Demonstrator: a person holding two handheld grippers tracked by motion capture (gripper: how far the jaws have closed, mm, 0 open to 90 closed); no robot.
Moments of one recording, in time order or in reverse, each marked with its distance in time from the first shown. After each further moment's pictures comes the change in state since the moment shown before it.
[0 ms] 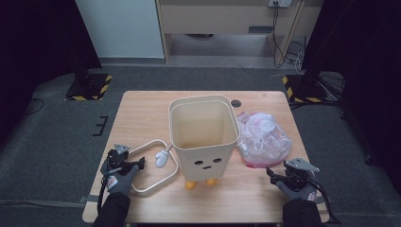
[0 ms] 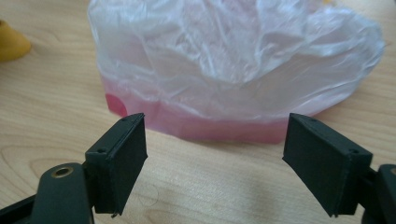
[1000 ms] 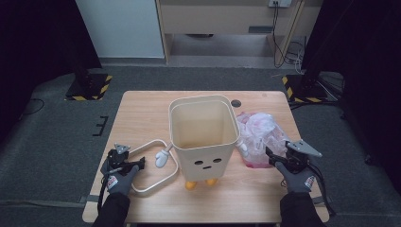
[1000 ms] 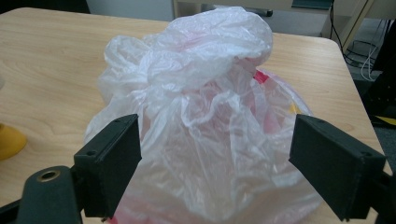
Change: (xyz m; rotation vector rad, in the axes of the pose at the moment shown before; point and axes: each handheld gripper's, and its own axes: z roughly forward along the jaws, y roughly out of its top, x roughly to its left) left arm 0.000 0.000 0.001 0.002 0.000 0.001; right arm -0.002 0.055 0.008 -0.162 -0.048 0.028
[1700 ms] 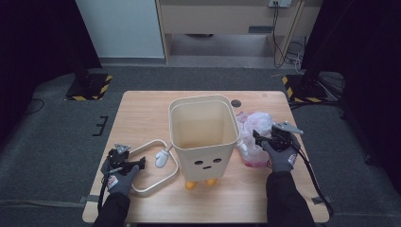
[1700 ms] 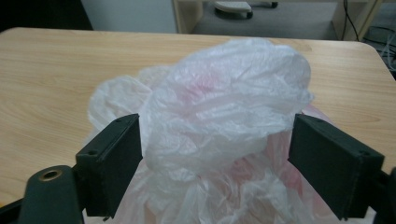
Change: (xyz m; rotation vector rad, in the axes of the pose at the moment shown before) left arm 0.000 0.001 0.001 0.003 0.000 0.000; right arm 0.013 0.034 0.065 0.026 0.008 0.074
